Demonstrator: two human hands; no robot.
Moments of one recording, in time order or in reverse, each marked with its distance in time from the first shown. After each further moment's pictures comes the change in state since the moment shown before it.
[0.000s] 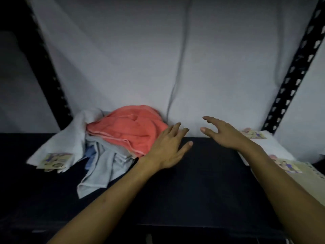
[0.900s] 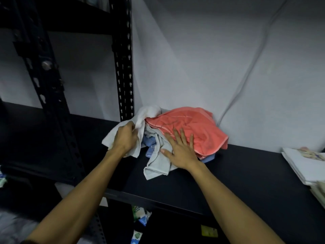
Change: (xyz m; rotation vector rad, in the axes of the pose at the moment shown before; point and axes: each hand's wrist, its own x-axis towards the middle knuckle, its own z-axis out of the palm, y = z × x) left_hand -0.174 -0.242 -0.102 -0.186 0.382 -0.753; right_hand 0.025 -0.227 0.232 -0.347 -0.094 -0.328
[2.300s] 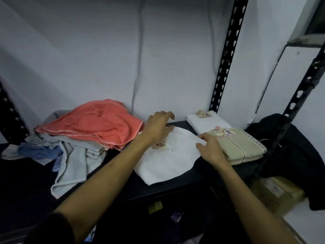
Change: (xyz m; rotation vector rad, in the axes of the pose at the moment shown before) left_hand -0.094 0.306 0.186 0.048 -0.486 0.845; right_hand -0.262 0.204 -0.090 0.678 0.518 0.840
